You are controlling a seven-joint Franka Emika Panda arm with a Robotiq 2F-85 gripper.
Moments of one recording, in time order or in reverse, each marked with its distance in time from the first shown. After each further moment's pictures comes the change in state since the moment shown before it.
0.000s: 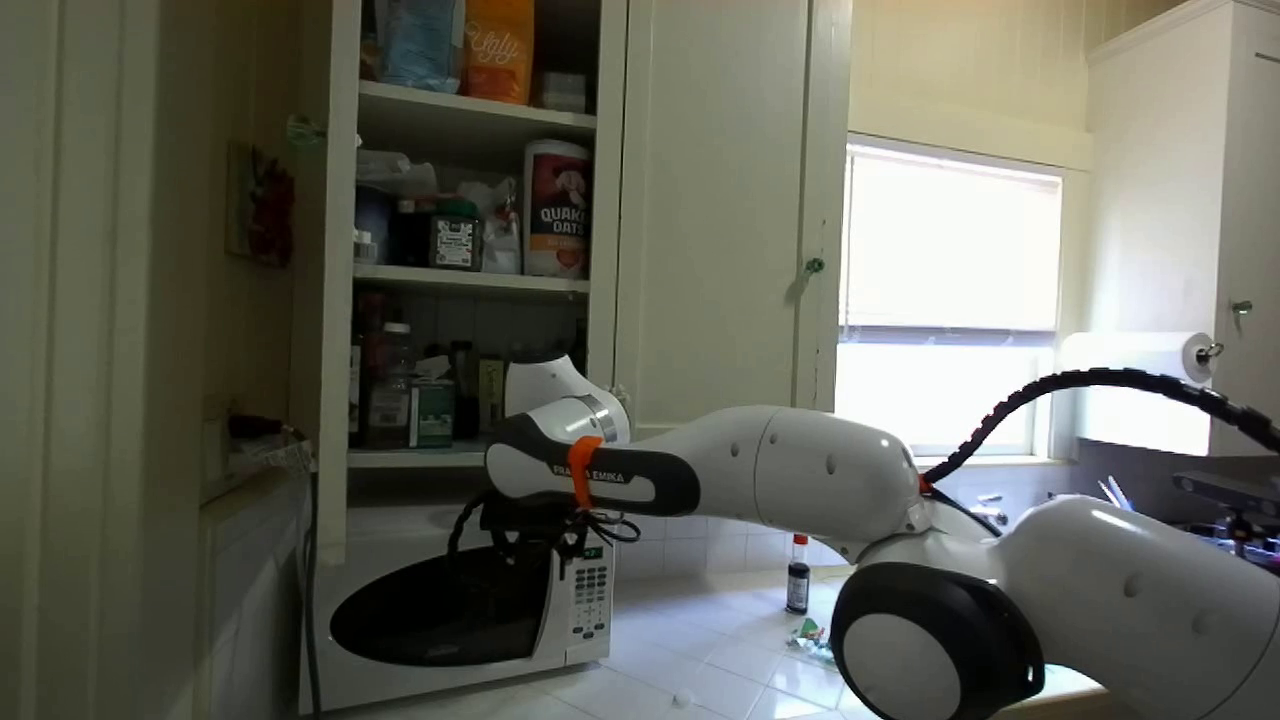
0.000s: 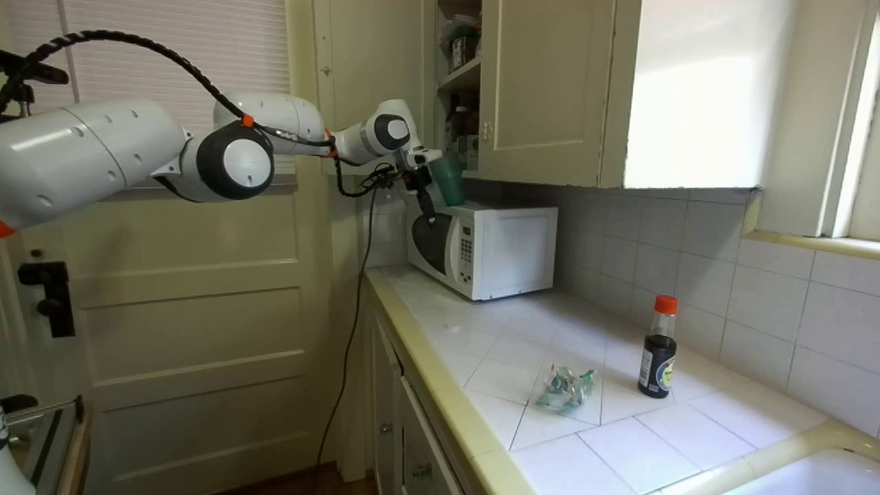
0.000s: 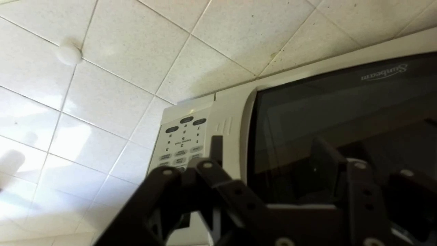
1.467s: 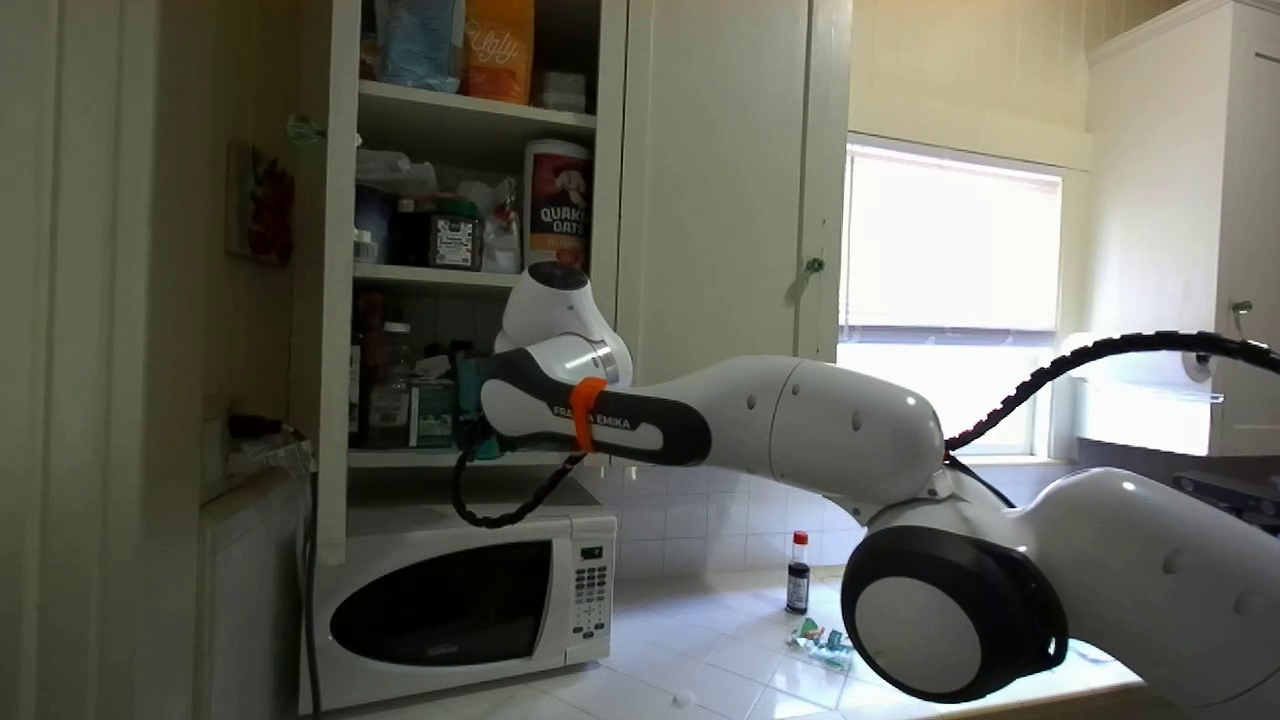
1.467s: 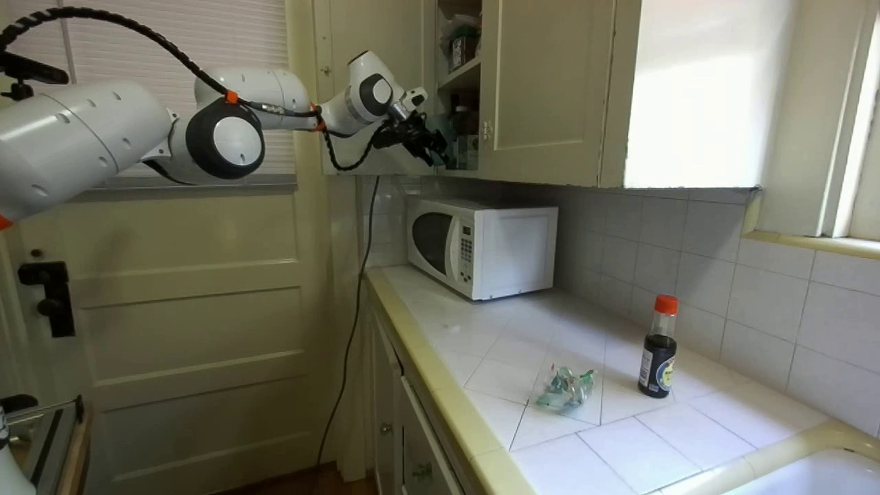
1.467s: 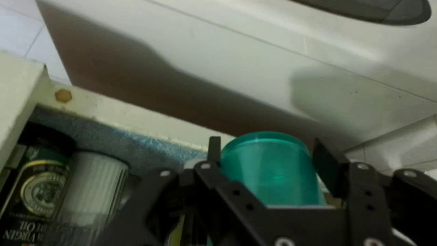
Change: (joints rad) arm 0.039 -0.095 -0.012 0.027 -0.054 0.375 -0.597
